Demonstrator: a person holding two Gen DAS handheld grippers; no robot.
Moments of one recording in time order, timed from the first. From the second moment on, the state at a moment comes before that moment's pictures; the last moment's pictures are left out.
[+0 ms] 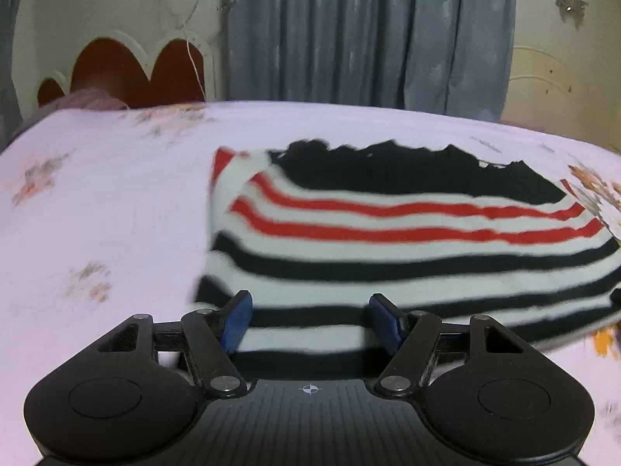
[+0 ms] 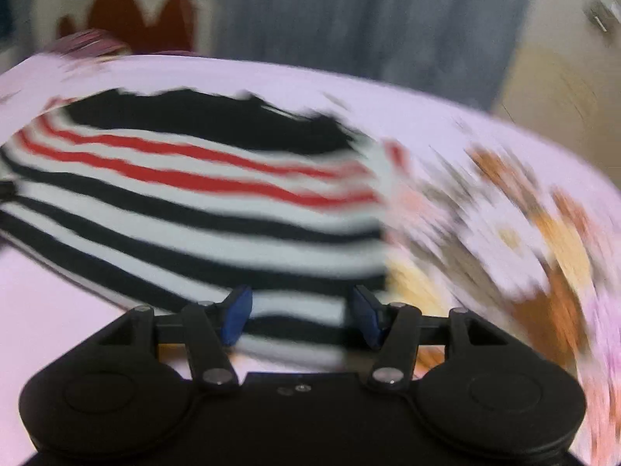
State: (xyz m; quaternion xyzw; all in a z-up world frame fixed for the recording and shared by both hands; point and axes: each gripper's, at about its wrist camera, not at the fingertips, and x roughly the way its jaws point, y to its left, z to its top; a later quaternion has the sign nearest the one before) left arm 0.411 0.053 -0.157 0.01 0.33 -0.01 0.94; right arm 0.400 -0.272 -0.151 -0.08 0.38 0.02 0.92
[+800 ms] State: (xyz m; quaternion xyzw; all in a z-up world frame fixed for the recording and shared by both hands) left arm 0.395 -0.007 -0.136 0.04 0.31 -0.01 0.95; right arm 0.387 -0.220 -0.131 -0.07 0.37 0.06 0.92
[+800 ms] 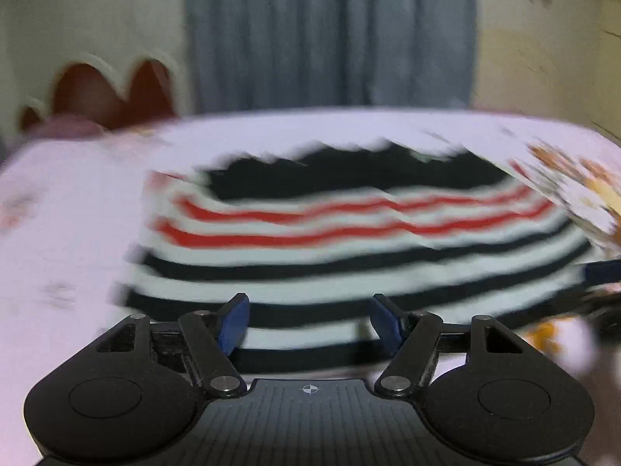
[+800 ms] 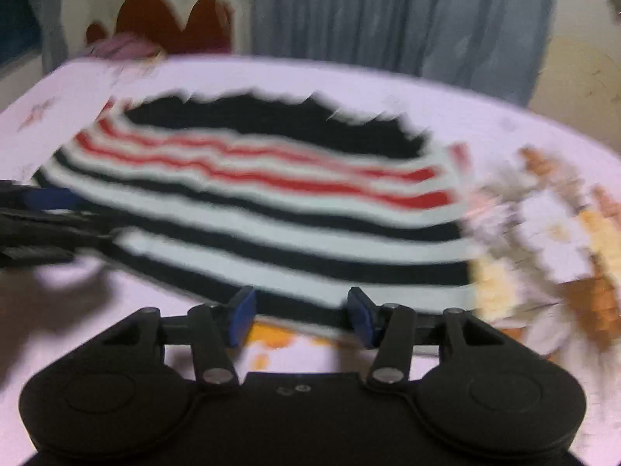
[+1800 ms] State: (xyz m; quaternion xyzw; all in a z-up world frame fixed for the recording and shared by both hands) left arm 0.373 0.078 -0.139 -0.06 0.32 0.06 0.94; right arm 0.364 -0.302 -0.126 -0.03 0.35 0.01 0.94
